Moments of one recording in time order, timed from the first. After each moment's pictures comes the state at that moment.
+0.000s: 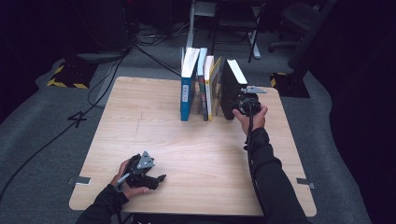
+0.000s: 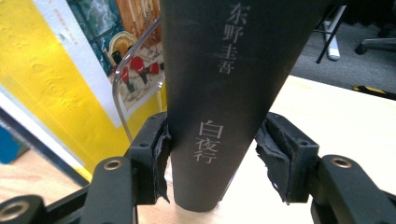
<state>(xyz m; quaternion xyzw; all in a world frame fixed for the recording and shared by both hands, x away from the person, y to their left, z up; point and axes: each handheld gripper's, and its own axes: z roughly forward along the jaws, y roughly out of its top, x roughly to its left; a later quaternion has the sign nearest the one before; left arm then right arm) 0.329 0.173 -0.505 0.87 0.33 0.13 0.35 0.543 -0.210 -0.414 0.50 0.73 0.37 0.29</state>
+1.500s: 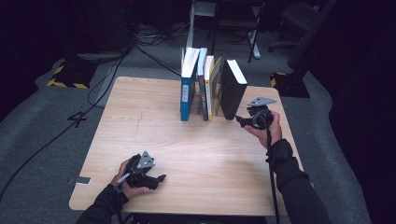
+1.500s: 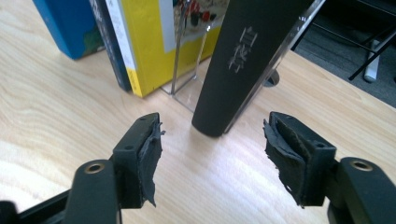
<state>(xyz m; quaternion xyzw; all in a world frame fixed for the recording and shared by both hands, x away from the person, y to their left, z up) 0.329 0.173 -0.505 0.87 0.33 0.13 0.35 0.489 -0.240 -0.400 0.38 0.82 0.33 0.26</state>
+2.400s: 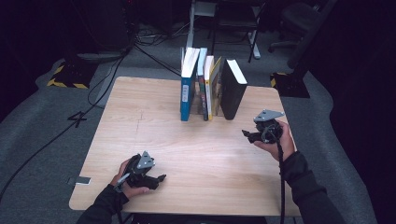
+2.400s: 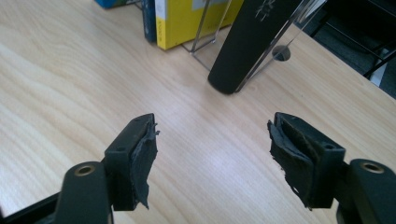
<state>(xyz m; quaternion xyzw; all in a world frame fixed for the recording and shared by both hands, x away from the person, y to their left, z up) 0.329 0.173 -0.505 0.87 0.33 0.13 0.35 0.444 -0.261 -0.402 0.33 0.86 0.30 0.26</state>
